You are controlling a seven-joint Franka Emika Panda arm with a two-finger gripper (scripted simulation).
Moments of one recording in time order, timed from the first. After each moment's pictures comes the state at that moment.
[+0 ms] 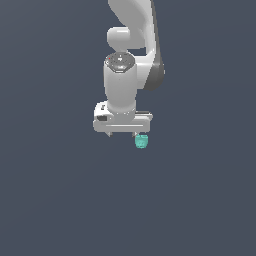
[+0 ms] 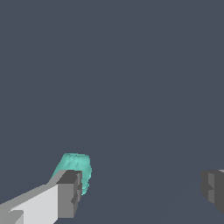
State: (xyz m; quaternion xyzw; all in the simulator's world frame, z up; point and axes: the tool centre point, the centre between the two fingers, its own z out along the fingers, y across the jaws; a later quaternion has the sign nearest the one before) arm 0.002 -0.022 0.184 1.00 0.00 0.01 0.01
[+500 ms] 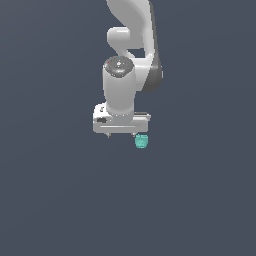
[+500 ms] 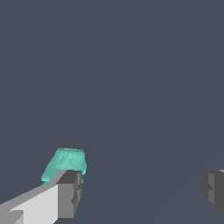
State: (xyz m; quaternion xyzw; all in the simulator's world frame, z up) arm -0.004 -0.028 0.175 1.00 0.01 0.00 0.01
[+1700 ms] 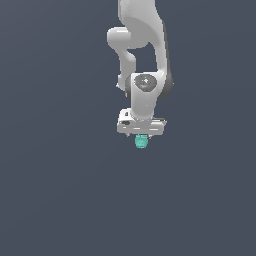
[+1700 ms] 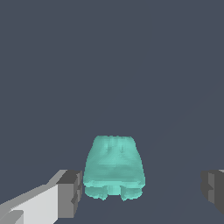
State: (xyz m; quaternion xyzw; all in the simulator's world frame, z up) arm -0.049 0.052 0.104 1.00 -0.04 0.00 0.00
